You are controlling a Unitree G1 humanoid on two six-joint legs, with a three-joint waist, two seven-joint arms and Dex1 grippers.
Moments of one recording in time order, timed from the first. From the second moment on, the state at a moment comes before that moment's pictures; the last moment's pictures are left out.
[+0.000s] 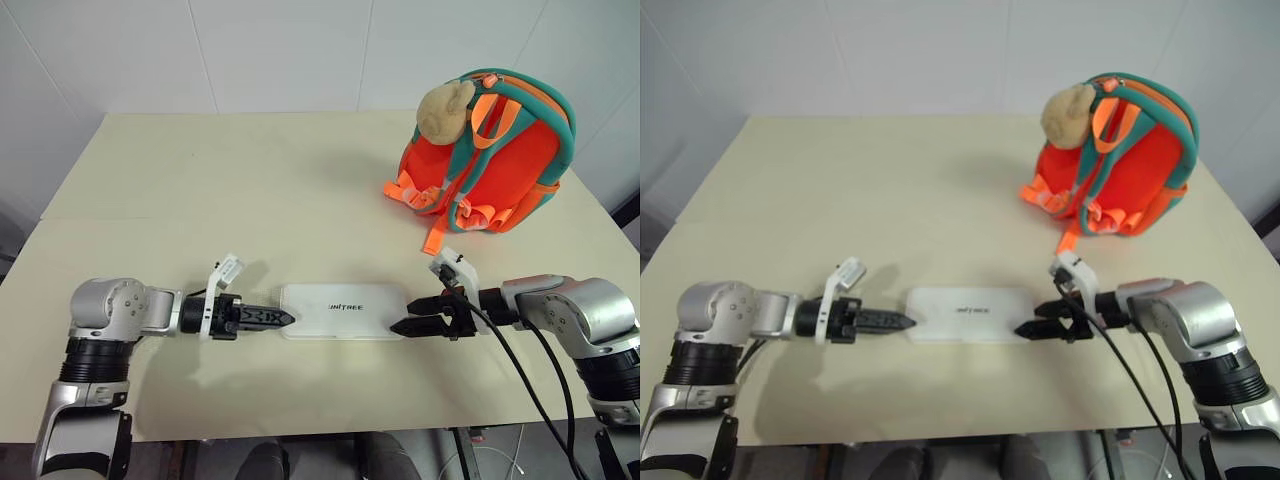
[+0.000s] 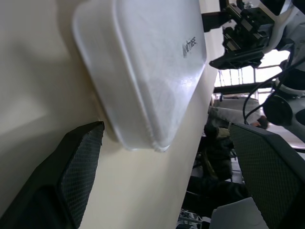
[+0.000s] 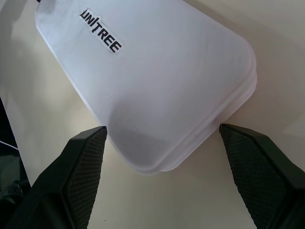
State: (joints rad) left arm -0.58 0.61 0.08 0.09 -0.80 1.58 -0.82; right arm -0.54 -0.81 0.12 -0.13 0.60 1.20 0.99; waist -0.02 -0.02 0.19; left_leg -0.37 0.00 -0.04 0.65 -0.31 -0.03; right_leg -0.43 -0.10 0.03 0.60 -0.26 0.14
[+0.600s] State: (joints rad) left arm -0.65 0.42 0.14 0.21 -0.79 1.61 -0.72; right arm -0.53 -0.81 0.11 -0.16 0.62 1.20 0.99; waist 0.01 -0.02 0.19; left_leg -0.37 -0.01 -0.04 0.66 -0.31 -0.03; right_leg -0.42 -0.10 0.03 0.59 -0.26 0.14
